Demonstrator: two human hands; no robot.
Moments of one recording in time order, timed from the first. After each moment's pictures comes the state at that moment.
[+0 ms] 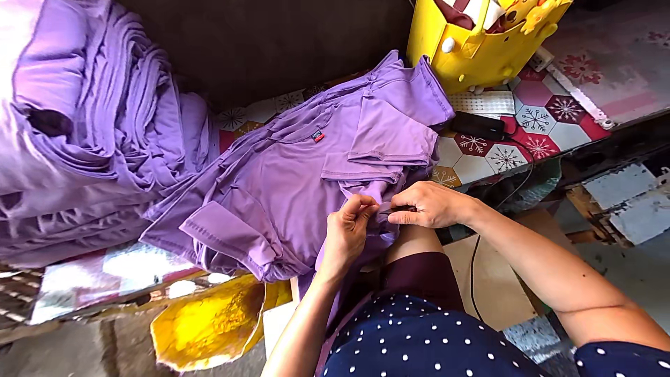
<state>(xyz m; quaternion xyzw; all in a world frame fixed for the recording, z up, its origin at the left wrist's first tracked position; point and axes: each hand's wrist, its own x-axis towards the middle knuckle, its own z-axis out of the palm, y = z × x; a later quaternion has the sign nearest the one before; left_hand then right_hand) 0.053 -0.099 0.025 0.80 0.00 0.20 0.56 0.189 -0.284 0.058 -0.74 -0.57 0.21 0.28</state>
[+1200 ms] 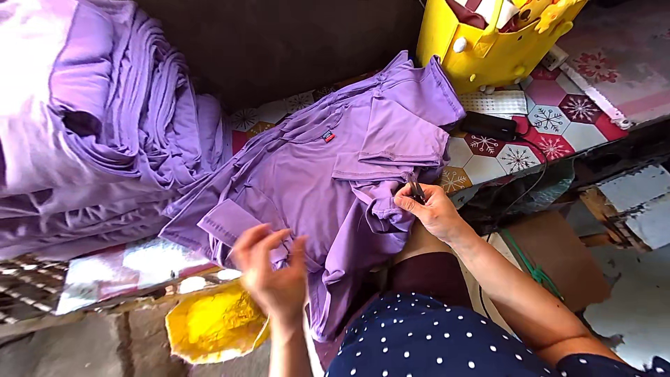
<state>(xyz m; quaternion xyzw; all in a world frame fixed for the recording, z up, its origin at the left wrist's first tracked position) -0.046 -0.028 0.049 0.87 0.17 0.37 0.27 0.135 -0.258 0.037 -0.67 -0.22 0.19 0.68</state>
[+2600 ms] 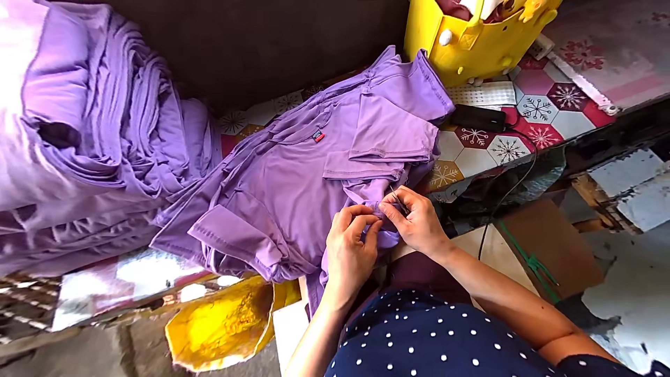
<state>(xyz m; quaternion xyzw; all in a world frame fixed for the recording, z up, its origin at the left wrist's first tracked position) 0.022 -0.111 0.034 0.89 0.04 0.24 0.38 0.106 -0.248 0.027 -0.79 -0.25 0.01 0.56</state>
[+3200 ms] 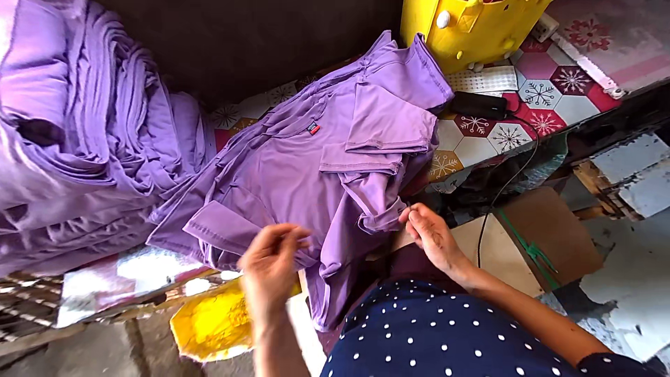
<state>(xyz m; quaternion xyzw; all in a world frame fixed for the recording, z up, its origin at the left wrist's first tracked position) -0.036 -0.025 0.050 0.79 0.14 0.23 0.55 0.070 -0.289 0.011 -0.69 -0.14 0.18 0.69</state>
